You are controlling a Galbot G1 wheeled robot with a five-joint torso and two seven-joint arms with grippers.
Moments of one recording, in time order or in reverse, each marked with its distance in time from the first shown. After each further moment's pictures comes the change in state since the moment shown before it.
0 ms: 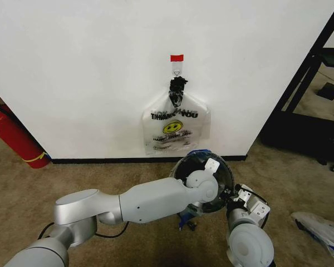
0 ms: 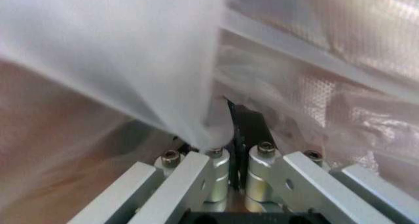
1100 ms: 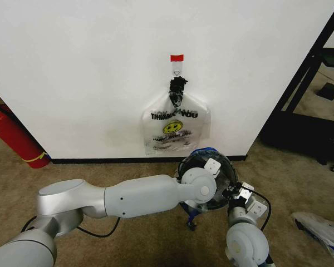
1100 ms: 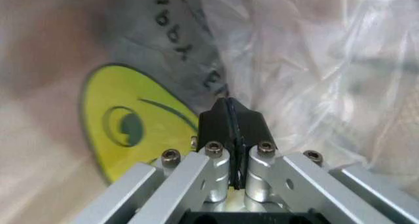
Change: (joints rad) left arm -0.085 0.076 0.048 -0.181 -0.280 0.102 -0.078; right arm 0.020 -0.006 -0.006 -0.076 -0.166 0.062 -0.056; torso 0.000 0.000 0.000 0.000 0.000
